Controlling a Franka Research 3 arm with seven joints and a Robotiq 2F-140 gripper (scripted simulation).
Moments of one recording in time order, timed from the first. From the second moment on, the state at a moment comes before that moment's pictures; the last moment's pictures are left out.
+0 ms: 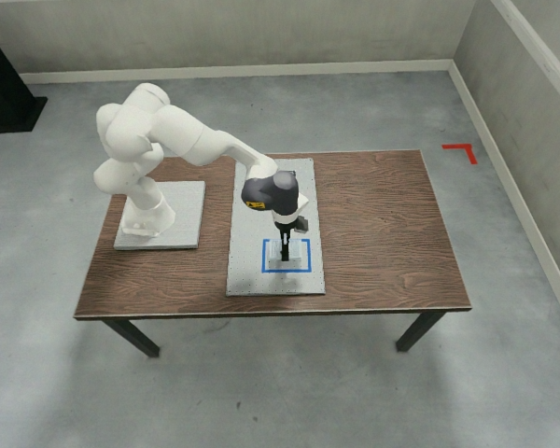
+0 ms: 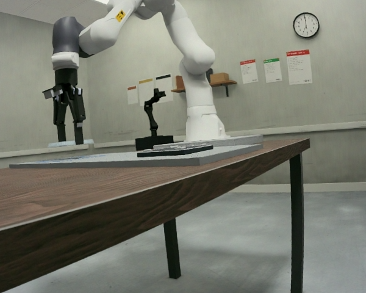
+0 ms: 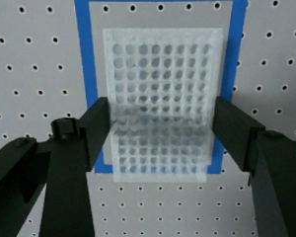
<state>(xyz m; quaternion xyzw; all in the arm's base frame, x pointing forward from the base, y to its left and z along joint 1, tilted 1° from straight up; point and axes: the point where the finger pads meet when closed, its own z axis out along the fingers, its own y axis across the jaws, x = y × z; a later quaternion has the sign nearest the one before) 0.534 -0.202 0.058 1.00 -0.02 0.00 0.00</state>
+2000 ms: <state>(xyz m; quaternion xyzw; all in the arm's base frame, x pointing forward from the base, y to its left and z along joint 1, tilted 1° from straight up) 0.539 -0.203 0.027 1.00 -0.02 0.00 0.01</state>
